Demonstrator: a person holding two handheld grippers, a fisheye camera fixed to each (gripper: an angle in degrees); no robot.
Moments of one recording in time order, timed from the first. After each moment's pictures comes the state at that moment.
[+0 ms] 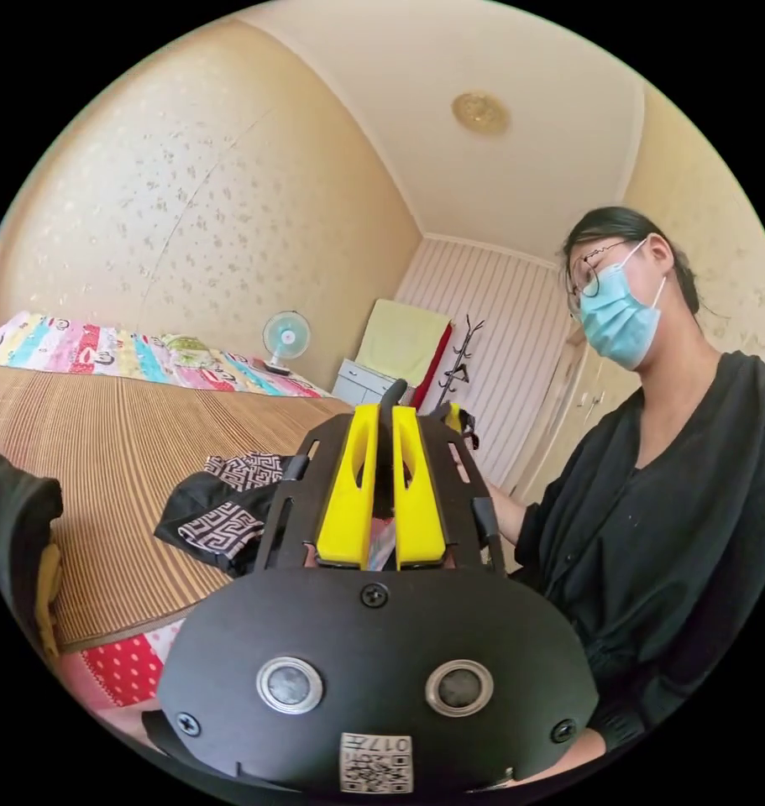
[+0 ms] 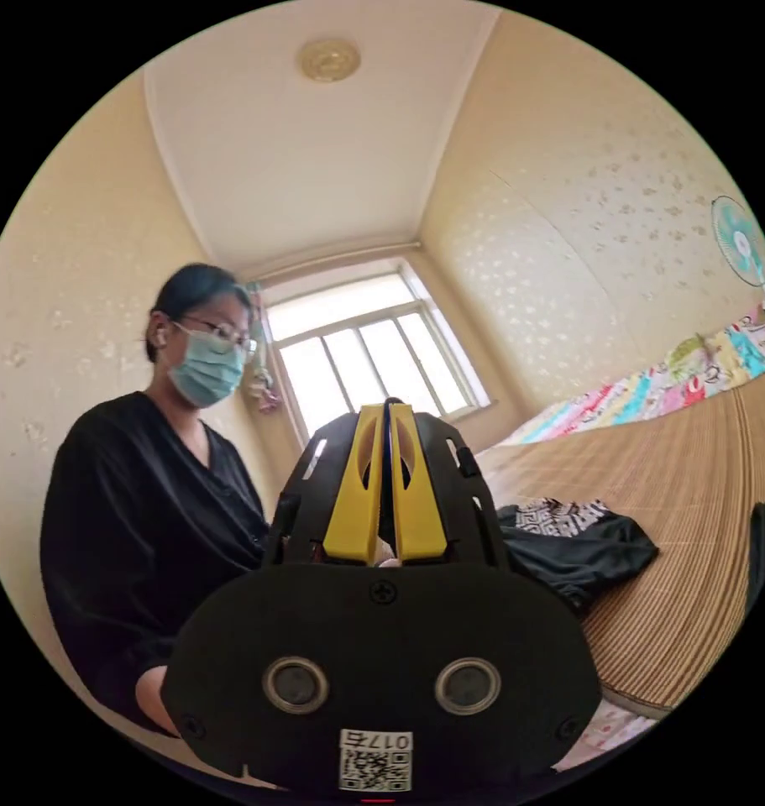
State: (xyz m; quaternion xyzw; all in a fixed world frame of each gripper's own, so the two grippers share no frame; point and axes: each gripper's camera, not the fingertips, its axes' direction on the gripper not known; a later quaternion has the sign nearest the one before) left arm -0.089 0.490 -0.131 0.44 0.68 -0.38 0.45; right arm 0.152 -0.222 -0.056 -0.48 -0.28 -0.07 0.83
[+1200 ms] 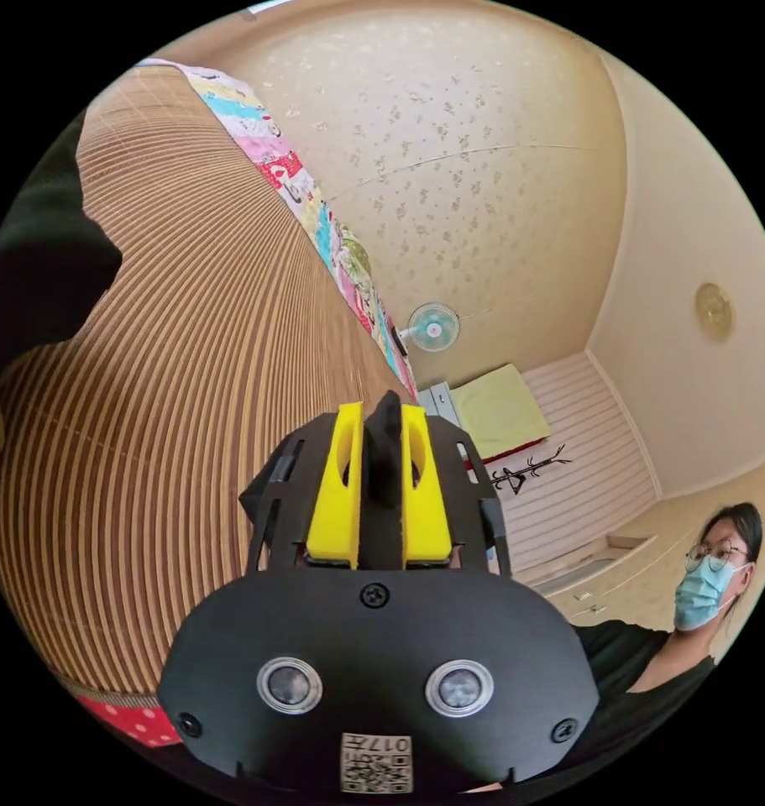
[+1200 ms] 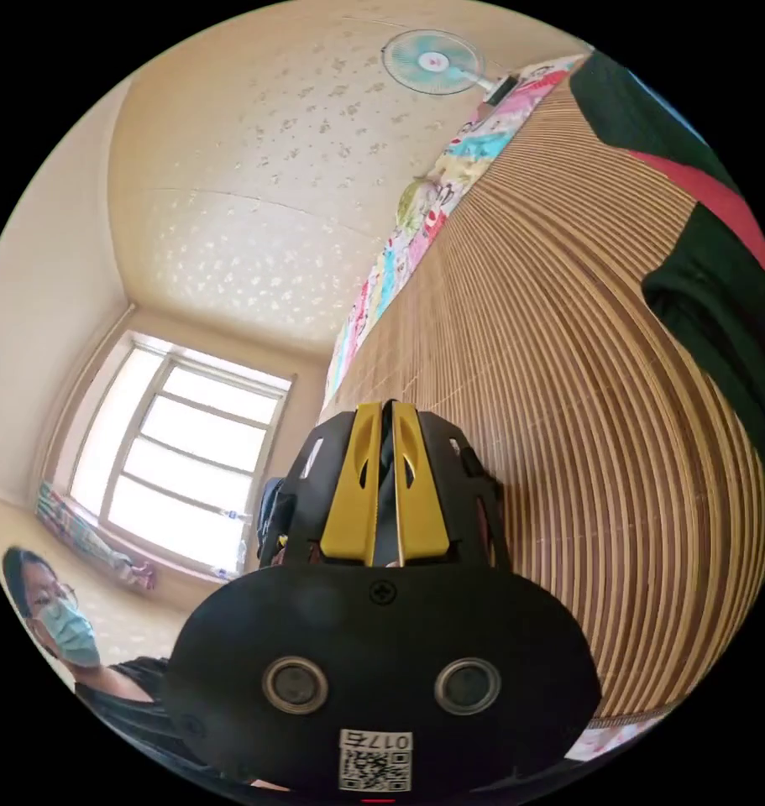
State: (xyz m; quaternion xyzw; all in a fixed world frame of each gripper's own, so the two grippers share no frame) left arm -0.085 0.293 0.245 0.09 0.74 -0.58 0.33; right arm 0.415 -0.167 0.133 -0.52 0.27 0.07 0.81
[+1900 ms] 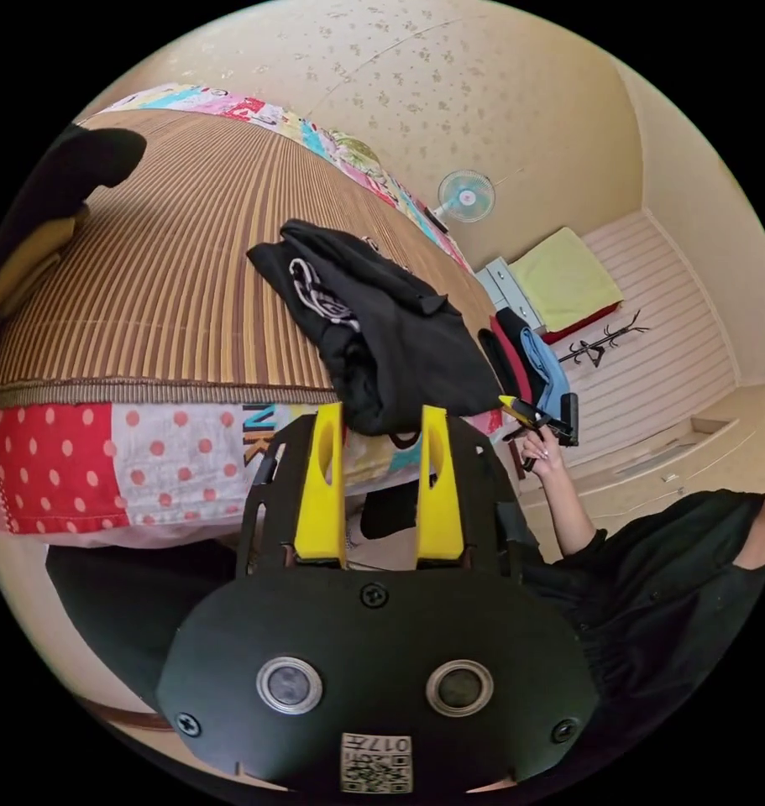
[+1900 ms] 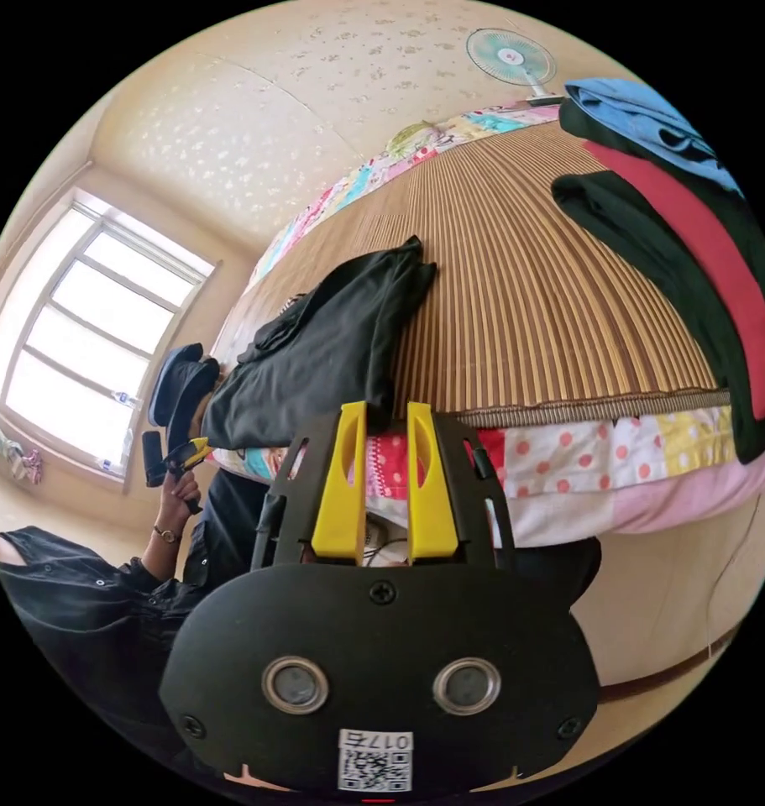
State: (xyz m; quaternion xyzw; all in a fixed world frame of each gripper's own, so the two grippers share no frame) left arm -0.027 0.305 0.055 0.05 0.77 -0.41 0.49; right arm 0.305 -0.072 -0.001 -0.65 0.31 -0.09 0.69
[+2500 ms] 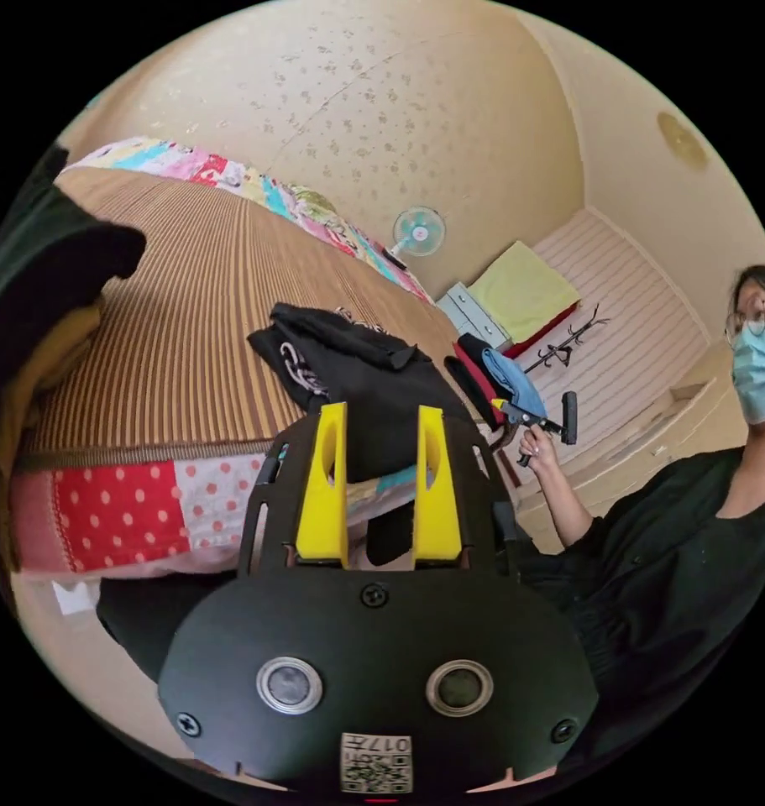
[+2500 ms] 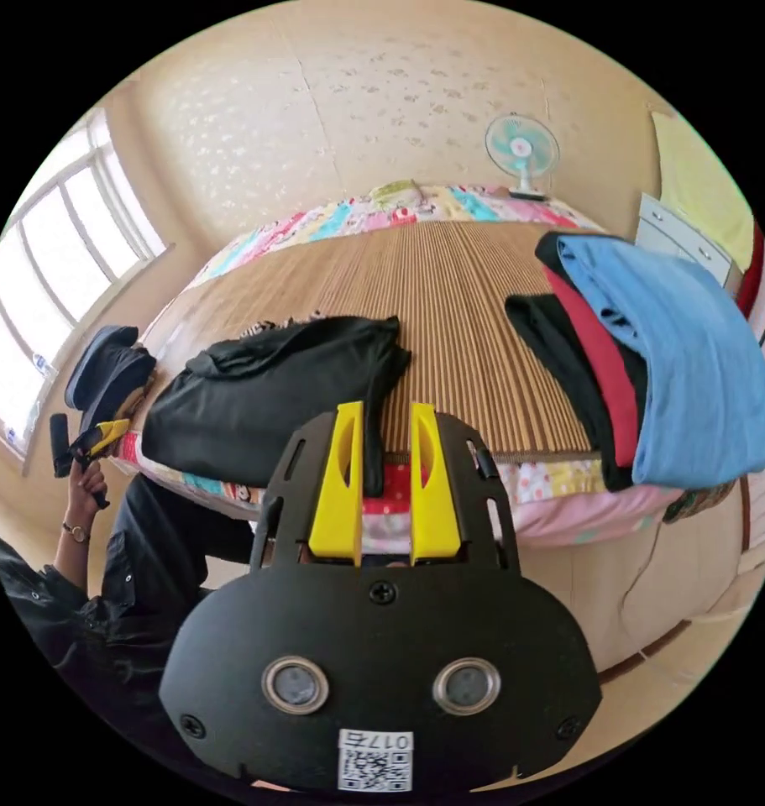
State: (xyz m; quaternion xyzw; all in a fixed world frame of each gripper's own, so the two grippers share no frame) left arm -0.070 0.312 -0.006 0.15 0.73 -0.39 0.55; right arm 0.200 0.002 0.035 -0.58 0.36 -0.32 0.66
